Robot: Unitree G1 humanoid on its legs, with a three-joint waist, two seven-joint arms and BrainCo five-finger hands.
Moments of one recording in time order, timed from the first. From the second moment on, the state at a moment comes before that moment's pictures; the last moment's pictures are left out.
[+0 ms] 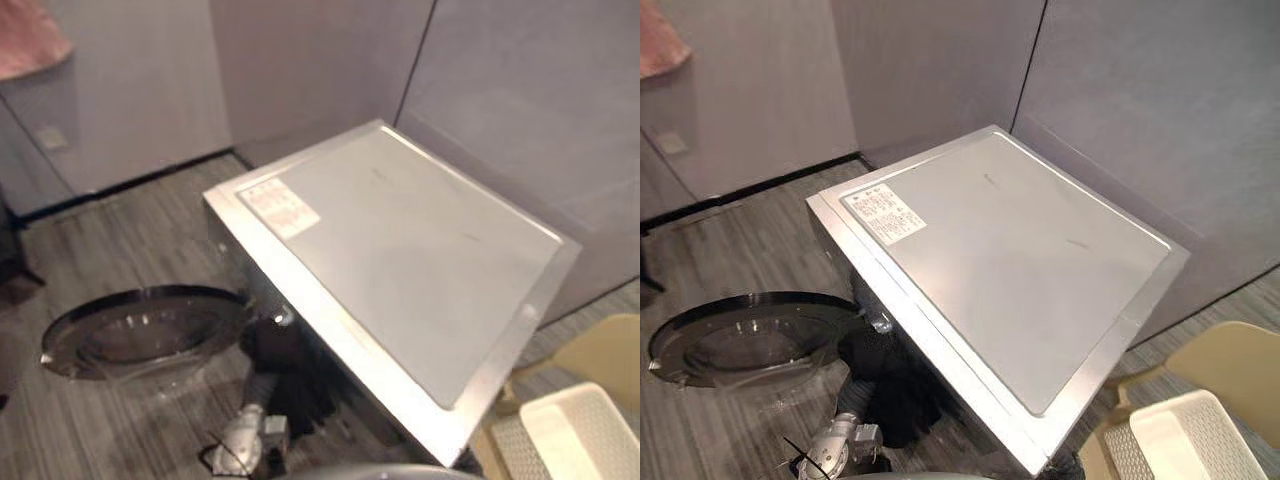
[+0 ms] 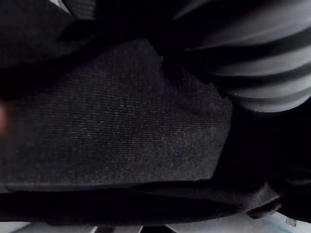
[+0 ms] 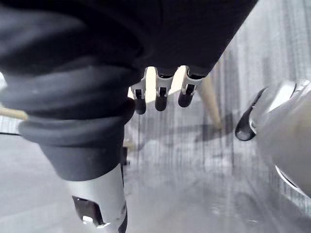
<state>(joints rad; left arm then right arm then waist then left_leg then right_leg) 0.45 0.04 -0.21 -0.03 -0.13 -0.06 0.11 0.16 0.07 -0.36 0.90 0.46 -0.04 -0.22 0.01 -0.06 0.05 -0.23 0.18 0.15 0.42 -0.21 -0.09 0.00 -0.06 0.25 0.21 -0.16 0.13</state>
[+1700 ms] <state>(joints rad) 0.42 -0.07 -0.03 -0.16 -0.15 -0.05 0.18 0.22 0.07 -0.10 0.56 0.38 -0.03 -0.16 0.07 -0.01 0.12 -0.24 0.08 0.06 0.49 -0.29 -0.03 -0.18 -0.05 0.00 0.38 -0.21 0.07</state>
